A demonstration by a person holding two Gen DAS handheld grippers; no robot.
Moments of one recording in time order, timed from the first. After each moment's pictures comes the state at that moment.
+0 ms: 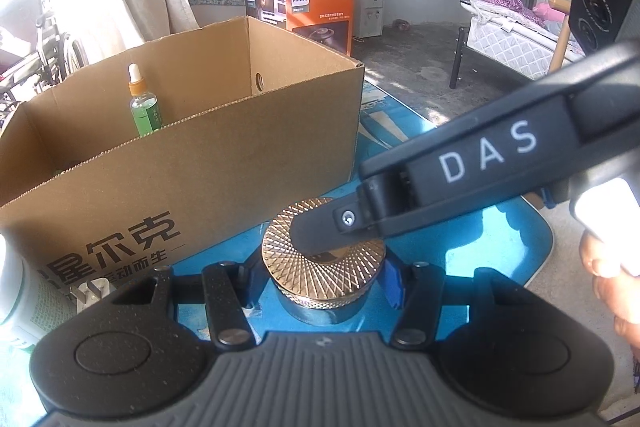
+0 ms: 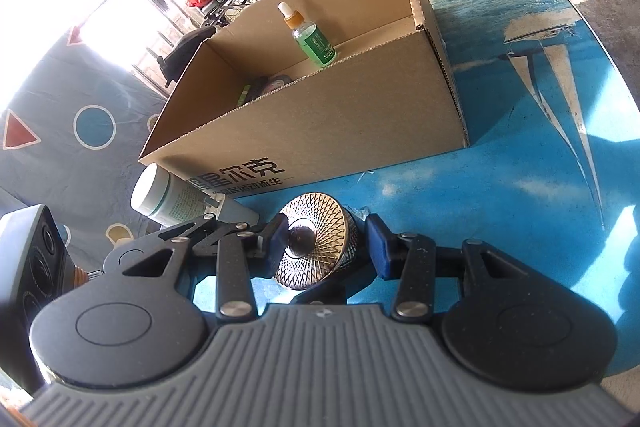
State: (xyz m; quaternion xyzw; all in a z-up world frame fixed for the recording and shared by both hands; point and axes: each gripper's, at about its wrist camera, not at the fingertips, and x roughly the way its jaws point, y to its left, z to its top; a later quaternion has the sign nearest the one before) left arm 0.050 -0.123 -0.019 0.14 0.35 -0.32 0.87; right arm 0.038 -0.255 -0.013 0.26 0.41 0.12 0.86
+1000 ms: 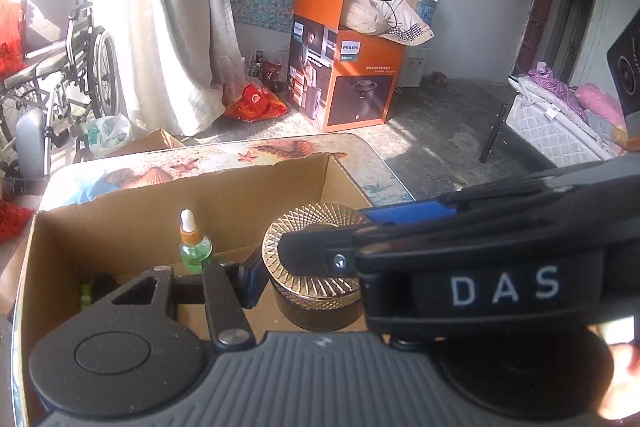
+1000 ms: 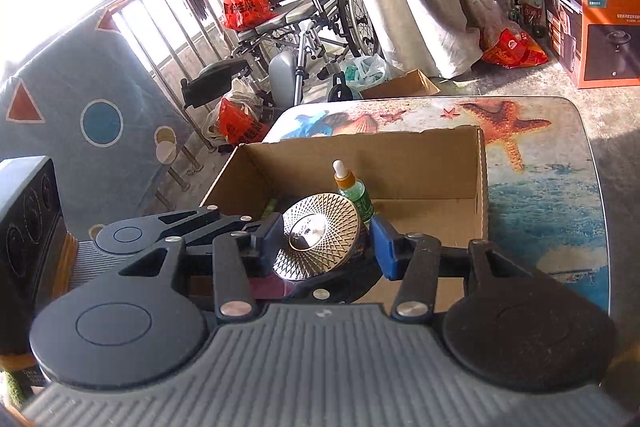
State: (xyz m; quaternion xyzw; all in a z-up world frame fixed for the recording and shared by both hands) left arm 0.209 -0.132 0.074 0.04 0.36 -0.28 0.89; right arm 0.195 -0.263 0.111 0.13 0.38 0.15 0.91
